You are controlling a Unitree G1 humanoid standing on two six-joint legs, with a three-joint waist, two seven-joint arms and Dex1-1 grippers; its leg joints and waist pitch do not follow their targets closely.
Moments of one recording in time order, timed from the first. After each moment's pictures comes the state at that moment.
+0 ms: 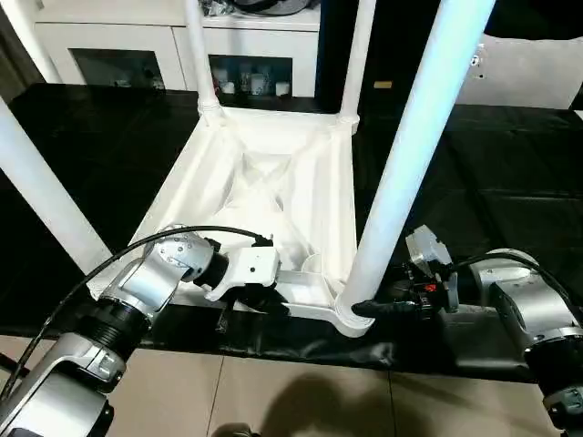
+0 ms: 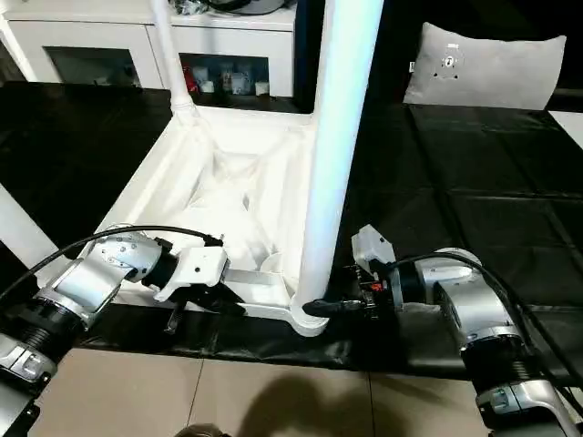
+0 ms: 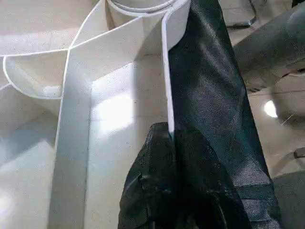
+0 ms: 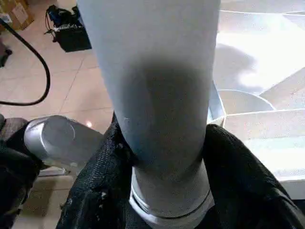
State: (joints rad) left arm -0.60 0.47 -0.45 0.48 0.04 -0.04 -1.39; right arm -0.41 -0.53 0.18 0.40 0.28 0.12 1.48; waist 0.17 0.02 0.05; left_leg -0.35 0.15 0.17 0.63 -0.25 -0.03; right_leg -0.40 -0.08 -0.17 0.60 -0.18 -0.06
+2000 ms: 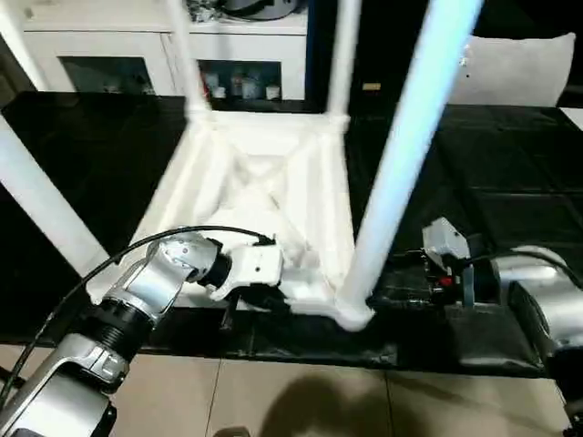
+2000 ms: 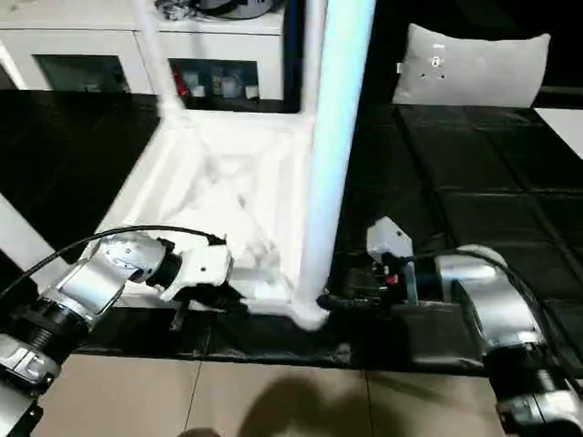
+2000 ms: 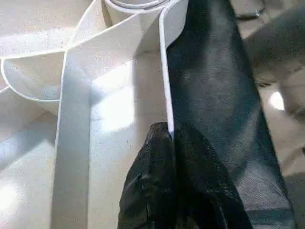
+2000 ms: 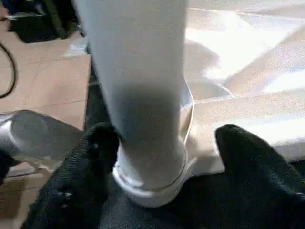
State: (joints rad) left arm -0.60 0.46 -0.47 0.47 0.09 -0.04 -1.36; right arm -0.39 -0.58 0.13 0.32 0.25 0.15 1.41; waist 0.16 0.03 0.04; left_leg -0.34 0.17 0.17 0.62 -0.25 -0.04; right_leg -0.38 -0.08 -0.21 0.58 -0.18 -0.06
